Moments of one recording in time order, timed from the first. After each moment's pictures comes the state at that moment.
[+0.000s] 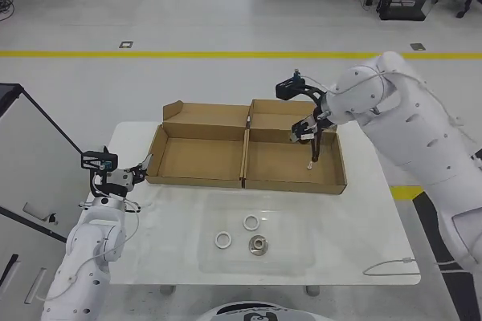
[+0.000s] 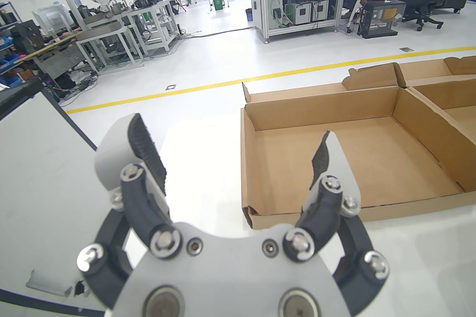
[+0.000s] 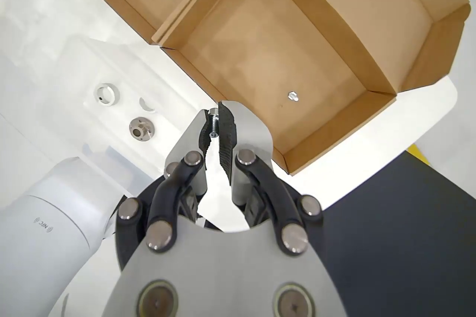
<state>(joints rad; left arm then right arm) 1.73 -1.15 -1.60 -1.80 1.33 0.00 0.00 -0.42 -1.04 0.68 -1.40 -0.37 0.05 1.54</state>
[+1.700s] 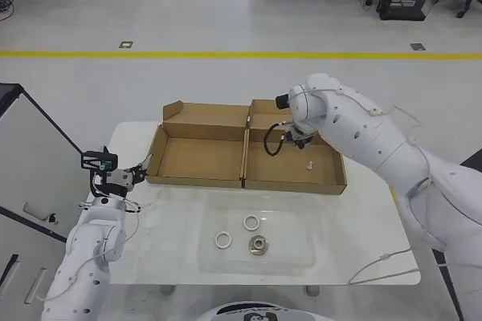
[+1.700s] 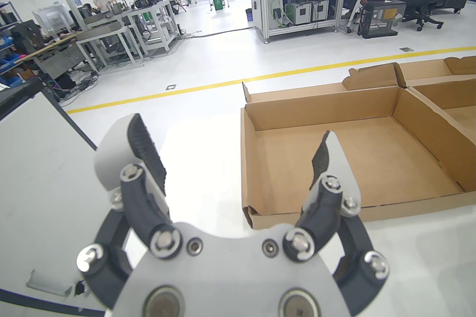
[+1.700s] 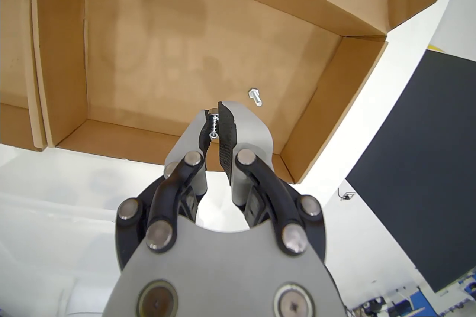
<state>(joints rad) 1.73 -1.15 -1.60 -1.80 1.33 0.00 0.00 -0.26 -1.28 0.25 -0.93 -0.44 0.45 1.37</state>
